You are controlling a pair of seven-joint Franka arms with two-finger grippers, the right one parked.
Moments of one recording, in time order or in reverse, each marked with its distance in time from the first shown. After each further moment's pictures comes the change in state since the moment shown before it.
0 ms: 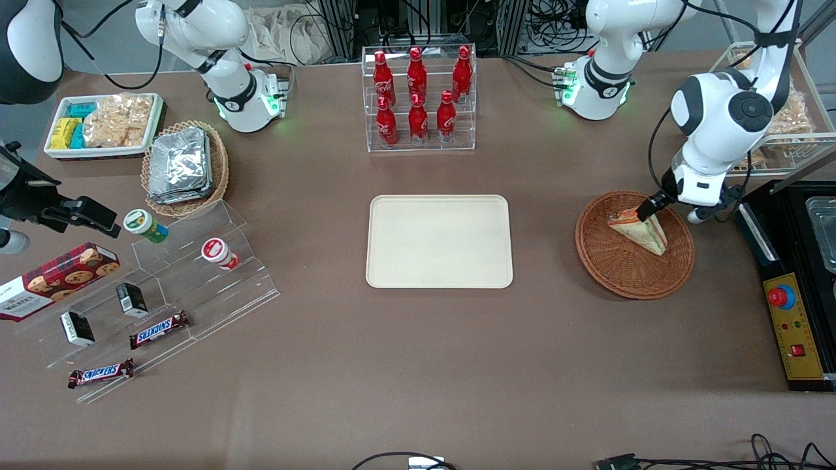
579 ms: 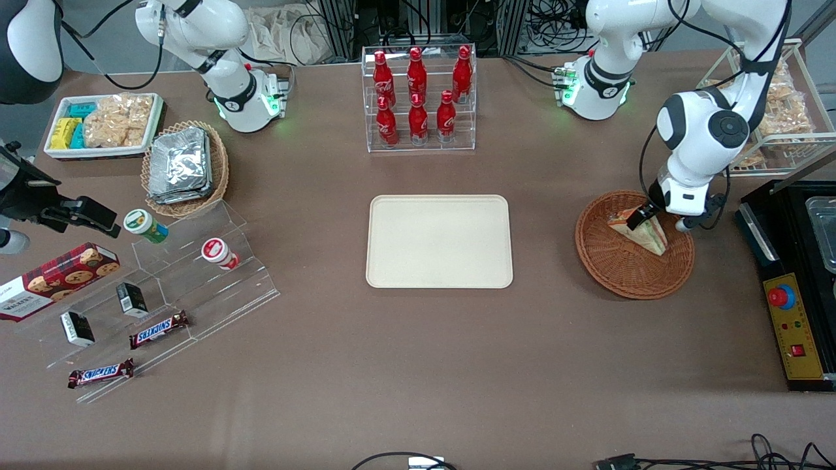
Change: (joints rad) arm 0.000 0.122 0.000 -0.030 0.000 0.153 -0.052
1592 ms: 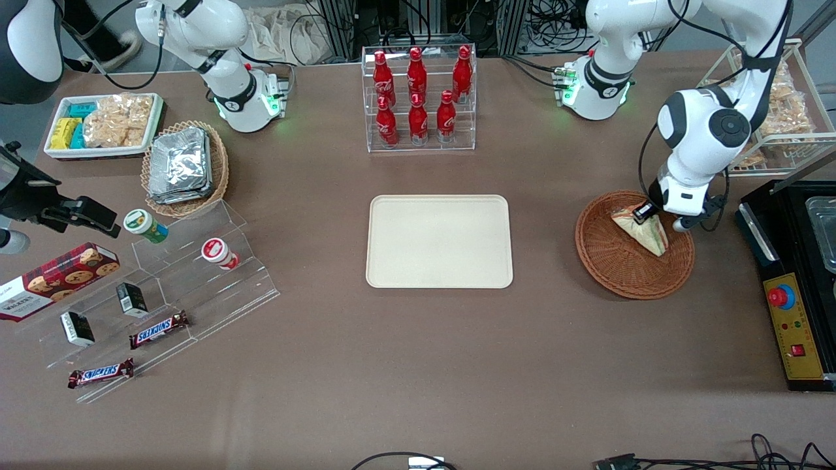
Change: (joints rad) arm -0.009 -0.076 -0.009 0.024 0.008 -0.103 0.136
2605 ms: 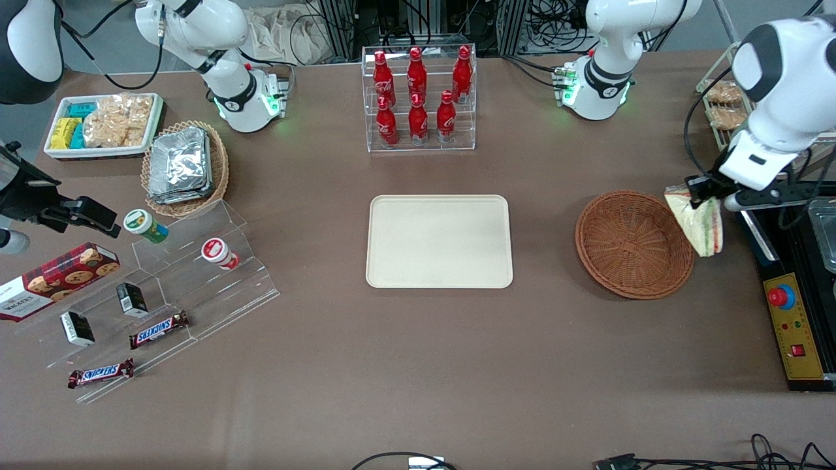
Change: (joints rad) arm 0.000 -0.160 0.002 0.463 0.000 -0.613 0.426
